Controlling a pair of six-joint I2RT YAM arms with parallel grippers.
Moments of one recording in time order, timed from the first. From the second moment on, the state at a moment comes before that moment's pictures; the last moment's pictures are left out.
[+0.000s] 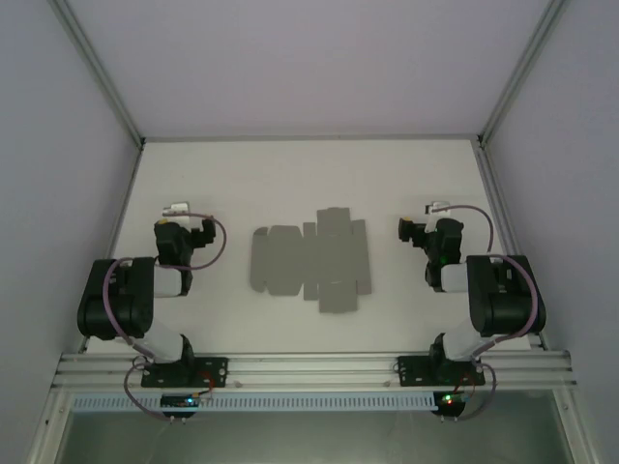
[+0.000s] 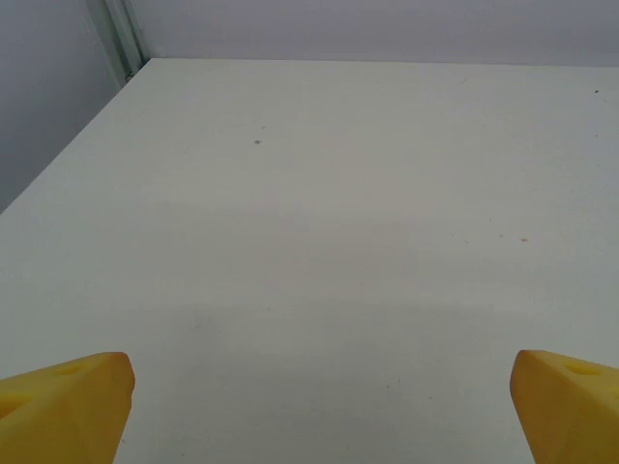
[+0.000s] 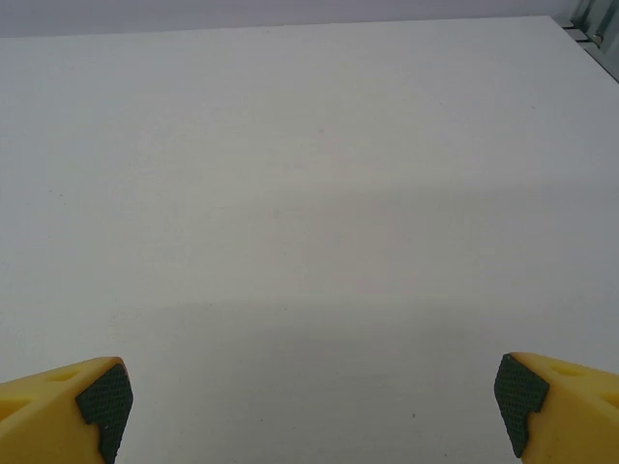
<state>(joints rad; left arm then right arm) 0.03 1.55 0.35 0.87 -0.07 -0.03 -0.01 1.55 0.37 0.79 0.00 0.02</state>
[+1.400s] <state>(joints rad) -0.07 1.35 0.76 0.22 0.01 -0.24 0.14 1.32 0.88 0.05 0.05 0.21</state>
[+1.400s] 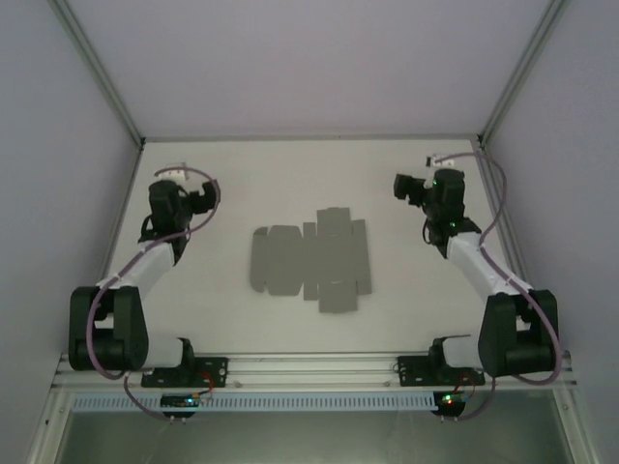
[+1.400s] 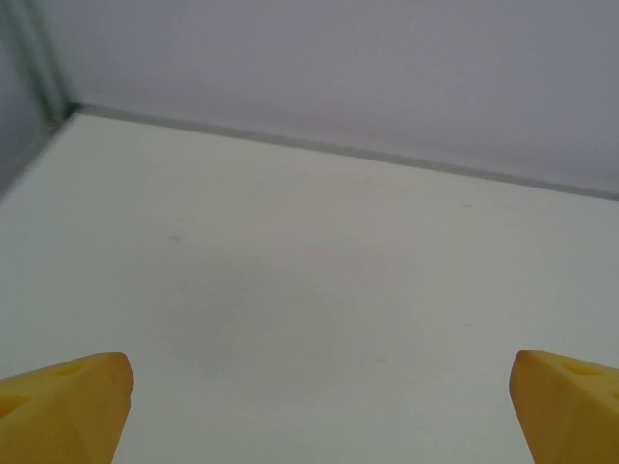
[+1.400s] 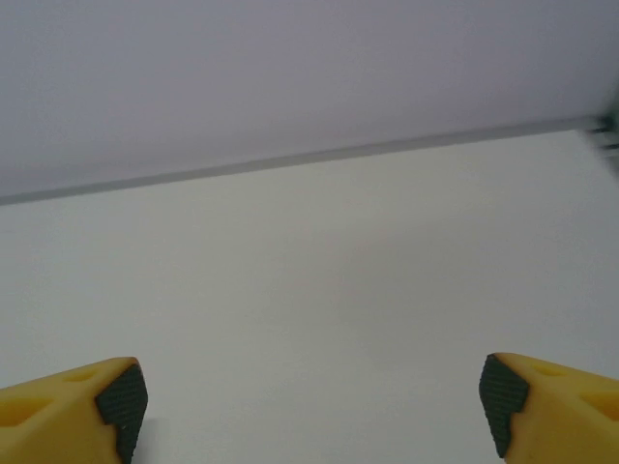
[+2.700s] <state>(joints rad) -0.28 1.55 0.69 0.19 0.69 -0.60 0.39 1.66 0.87 -0.13 -0.33 0.43</state>
